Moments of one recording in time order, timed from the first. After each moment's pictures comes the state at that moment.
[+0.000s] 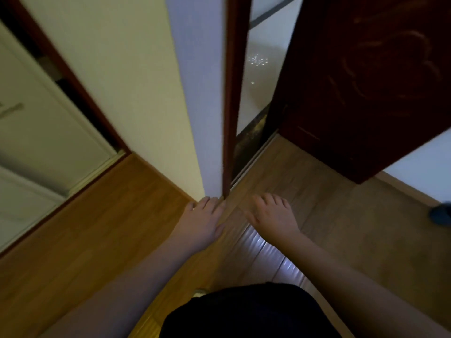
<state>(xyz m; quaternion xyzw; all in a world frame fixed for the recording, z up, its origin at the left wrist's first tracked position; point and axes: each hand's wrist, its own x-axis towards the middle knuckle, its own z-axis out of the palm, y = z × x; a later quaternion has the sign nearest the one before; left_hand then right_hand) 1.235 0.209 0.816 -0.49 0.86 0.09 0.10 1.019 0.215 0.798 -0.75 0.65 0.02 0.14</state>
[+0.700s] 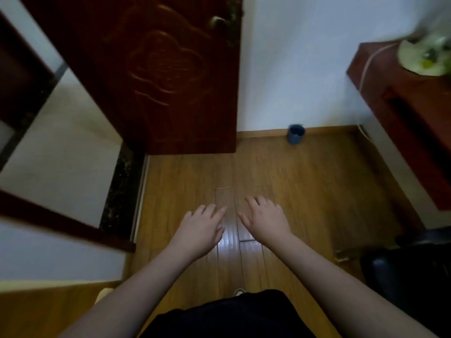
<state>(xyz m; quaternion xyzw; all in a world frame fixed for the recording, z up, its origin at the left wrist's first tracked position) 0.810 0.271 0.826 -0.18 0.98 0.04 0.11 0.664 0.394 0.808 -0.44 0.89 -0.04 0.14</state>
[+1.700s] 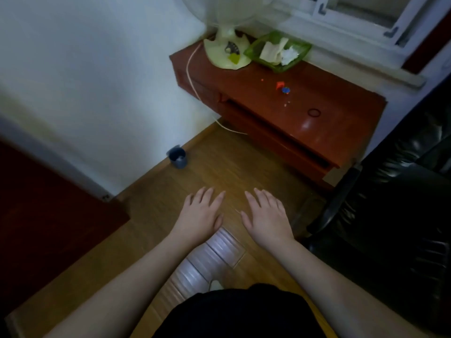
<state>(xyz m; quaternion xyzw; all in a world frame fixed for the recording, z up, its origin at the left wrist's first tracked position) 0.318 0.332 0.809 0.19 0.98 0.03 0.07 0.329 0.528 0.813 -0.09 0.99 -0.09 0.09</state>
